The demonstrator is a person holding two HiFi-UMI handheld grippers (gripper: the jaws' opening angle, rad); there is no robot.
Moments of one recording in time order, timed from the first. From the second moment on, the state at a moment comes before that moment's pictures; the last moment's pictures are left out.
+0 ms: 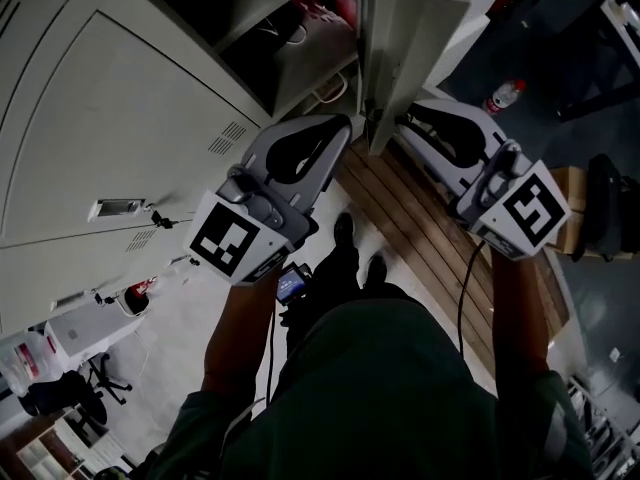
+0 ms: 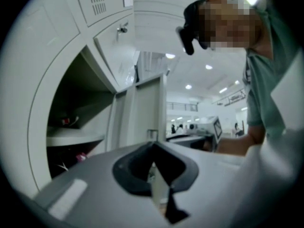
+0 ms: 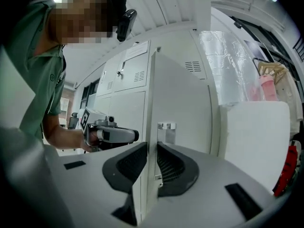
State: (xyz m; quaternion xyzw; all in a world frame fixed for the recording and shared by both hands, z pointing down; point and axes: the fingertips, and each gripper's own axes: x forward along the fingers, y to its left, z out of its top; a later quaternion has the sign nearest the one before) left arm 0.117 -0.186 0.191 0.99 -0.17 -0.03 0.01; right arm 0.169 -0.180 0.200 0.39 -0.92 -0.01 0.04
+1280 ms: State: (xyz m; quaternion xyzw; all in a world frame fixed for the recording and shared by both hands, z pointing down) left arm 0.023 -0.241 0.204 0.96 -0.26 -0.03 0.02; right arm 0.048 -0.265 0.209 0.32 -0.94 -0.02 0.06
